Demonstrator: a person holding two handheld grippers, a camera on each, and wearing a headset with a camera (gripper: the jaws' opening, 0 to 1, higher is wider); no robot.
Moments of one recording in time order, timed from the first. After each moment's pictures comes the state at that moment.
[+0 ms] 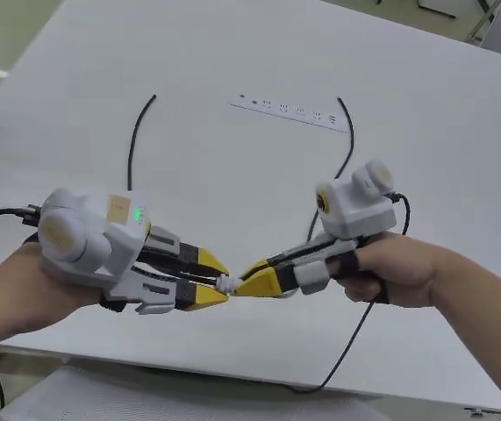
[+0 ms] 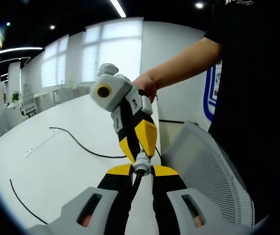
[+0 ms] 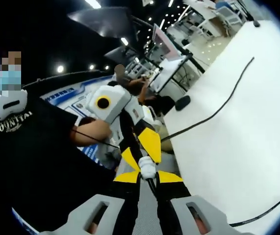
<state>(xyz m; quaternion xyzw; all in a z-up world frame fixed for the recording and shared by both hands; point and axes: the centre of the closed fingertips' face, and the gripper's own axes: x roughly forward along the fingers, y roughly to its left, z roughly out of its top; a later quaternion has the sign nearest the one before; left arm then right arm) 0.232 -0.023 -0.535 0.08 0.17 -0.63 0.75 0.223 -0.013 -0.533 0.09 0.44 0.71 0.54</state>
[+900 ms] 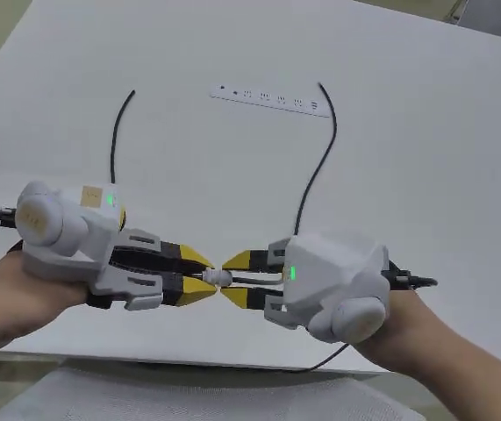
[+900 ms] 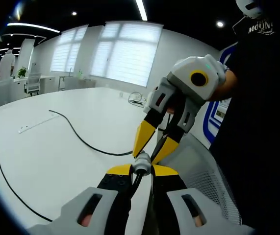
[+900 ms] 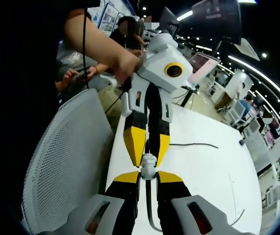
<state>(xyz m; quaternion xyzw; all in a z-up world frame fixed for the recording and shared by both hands) 0.232 -0.024 -0.539 -0.01 0.21 -0.61 0.76 0.228 -0.017 -0.545 -0.37 0.16 0.62 0.67</state>
